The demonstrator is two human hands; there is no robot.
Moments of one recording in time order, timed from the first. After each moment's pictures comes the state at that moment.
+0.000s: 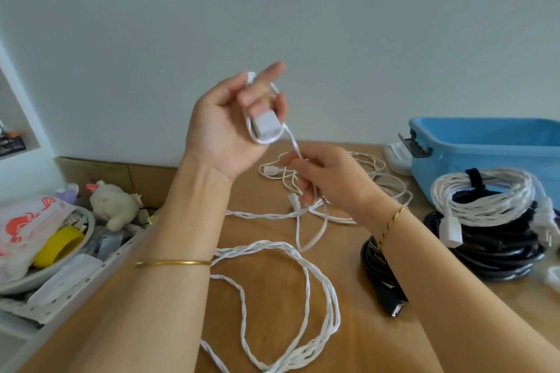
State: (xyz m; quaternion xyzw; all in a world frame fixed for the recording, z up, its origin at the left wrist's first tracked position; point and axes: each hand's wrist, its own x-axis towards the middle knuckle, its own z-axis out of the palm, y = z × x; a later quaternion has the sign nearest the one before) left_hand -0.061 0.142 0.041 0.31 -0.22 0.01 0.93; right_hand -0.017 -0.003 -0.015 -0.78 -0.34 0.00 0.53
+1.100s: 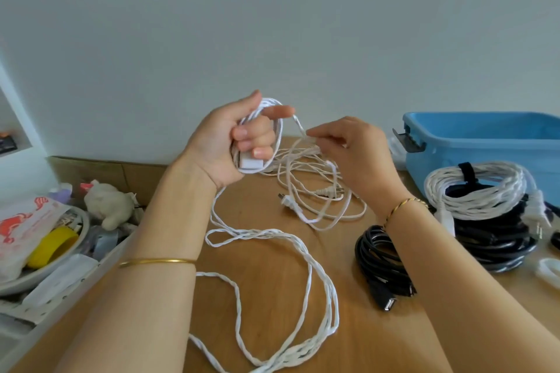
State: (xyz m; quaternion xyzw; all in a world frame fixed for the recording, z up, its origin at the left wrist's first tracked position) left_hand -0.062 0.145 0.029 0.53 -0.14 -0.03 0.84; right_hand 0.005 -0.023 -0.011 -0.81 -0.31 -0.27 0.43
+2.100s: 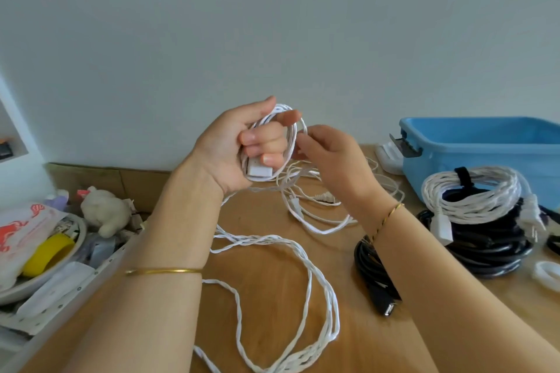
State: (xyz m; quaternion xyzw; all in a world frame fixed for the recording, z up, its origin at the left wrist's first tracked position) left_hand -0.065 0.135 0.035 0.51 -0.13 -0.08 0.85; right_hand -0.015 -0.003 -0.006 -0.75 -0.31 -0.12 0.58
